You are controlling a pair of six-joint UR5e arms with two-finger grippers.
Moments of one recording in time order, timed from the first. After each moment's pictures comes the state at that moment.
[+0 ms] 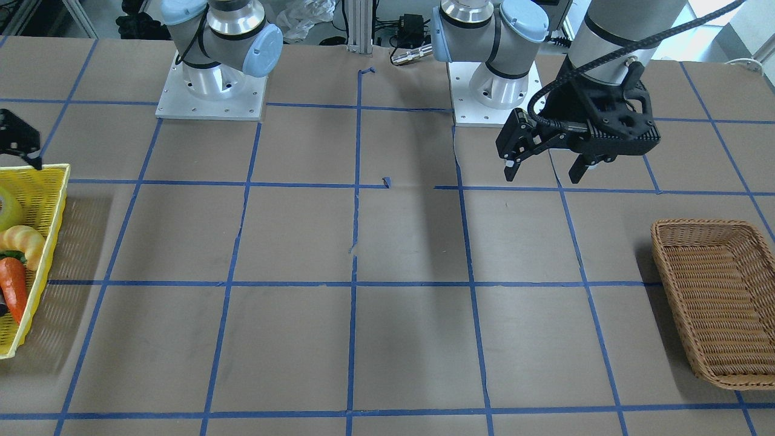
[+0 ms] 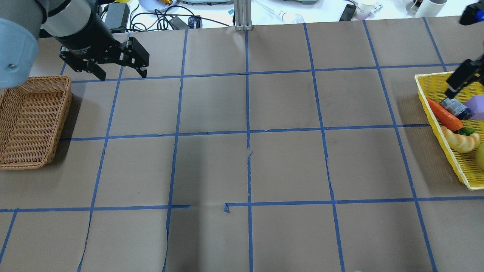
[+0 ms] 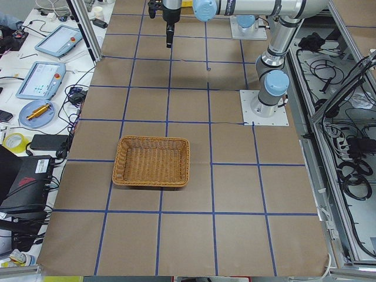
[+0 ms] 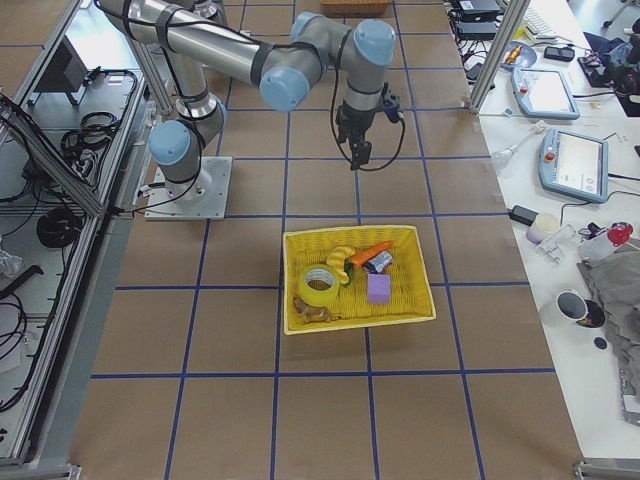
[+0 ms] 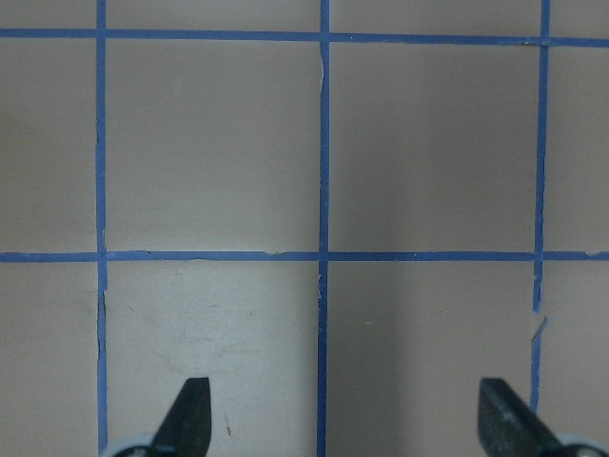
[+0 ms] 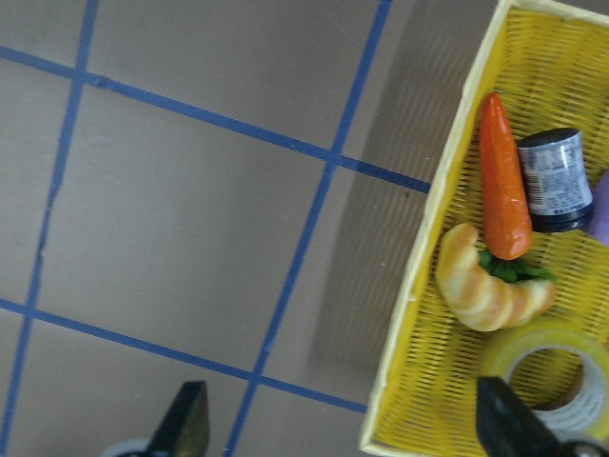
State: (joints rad) left arm -1.53 -1.58 -1.56 -1.45 1.54 0.02; right arm 1.03 -1.47 1.59 -1.63 -1.62 -0.90
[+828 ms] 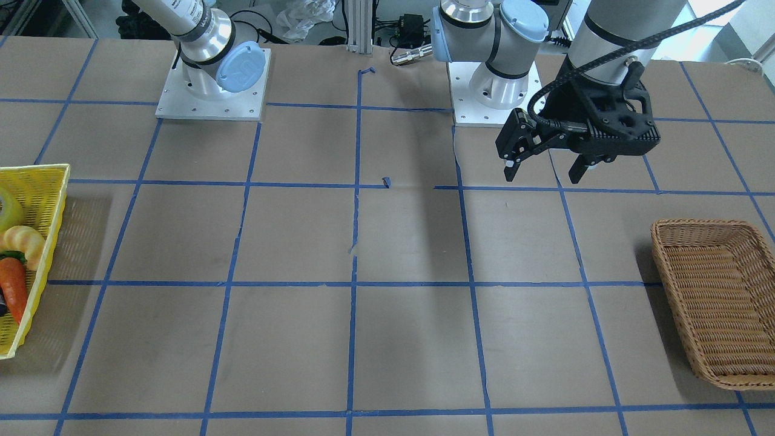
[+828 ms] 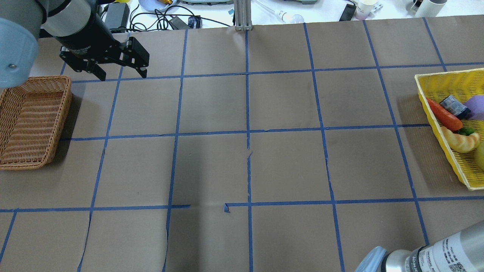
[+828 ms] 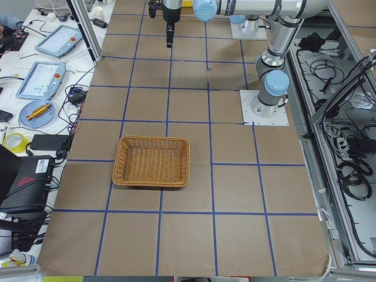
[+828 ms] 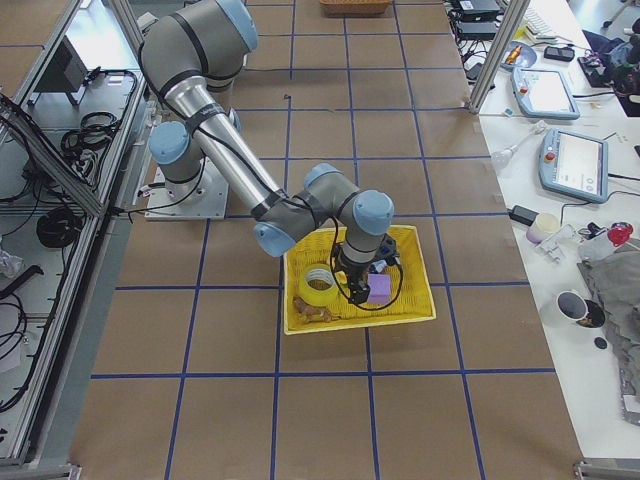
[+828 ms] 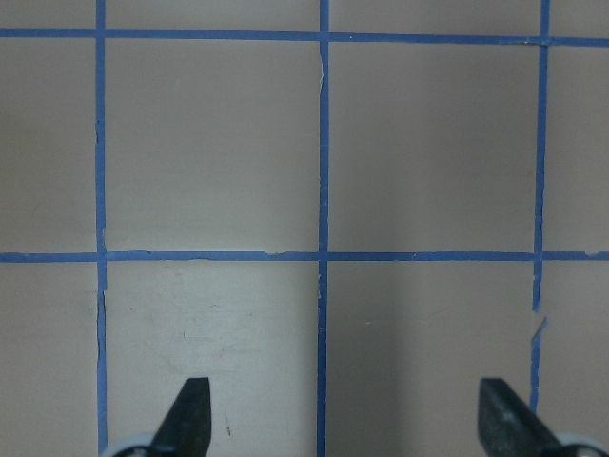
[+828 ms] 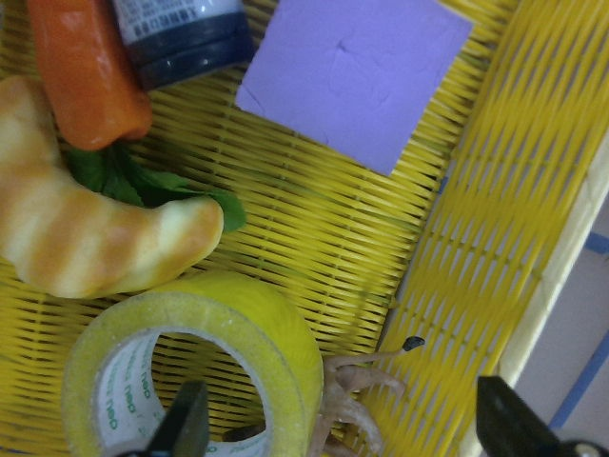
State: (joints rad) left arm -1.53 -1.58 -1.56 -1.45 1.54 0.02; right arm 0.74 -1.12 1.61 -2.05 -1.74 -1.19
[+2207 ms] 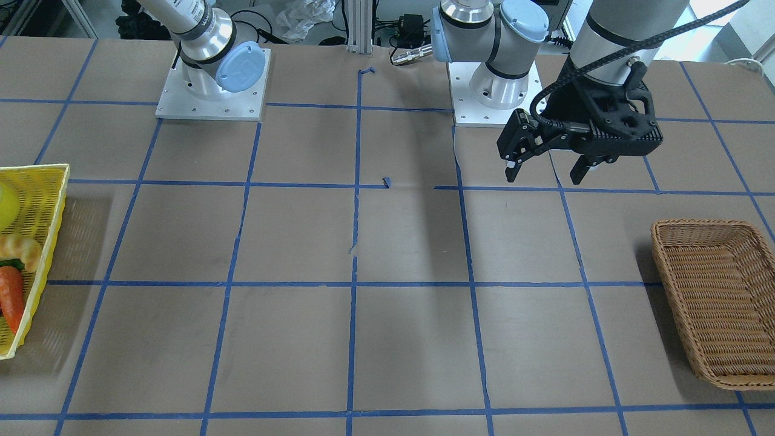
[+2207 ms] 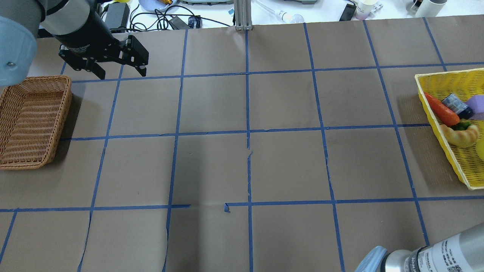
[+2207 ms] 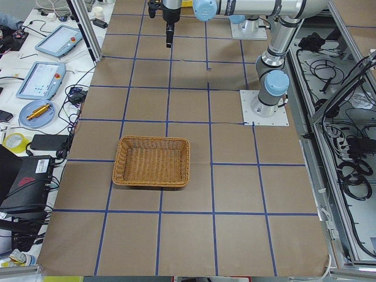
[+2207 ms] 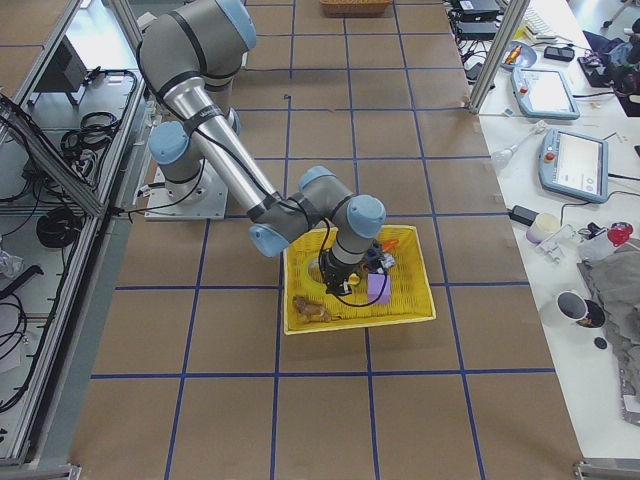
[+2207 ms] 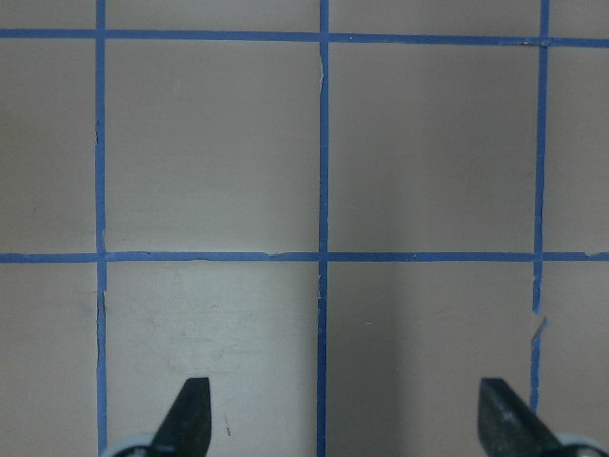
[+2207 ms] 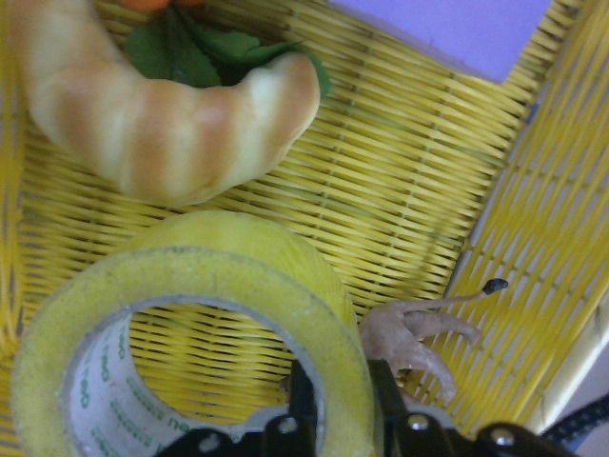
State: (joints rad) left arm -1.53 -1.58 -1.55 -1.45 1.53 0.02; right arm 0.74 -1.19 1.67 -1.97 -1.79 -1.17
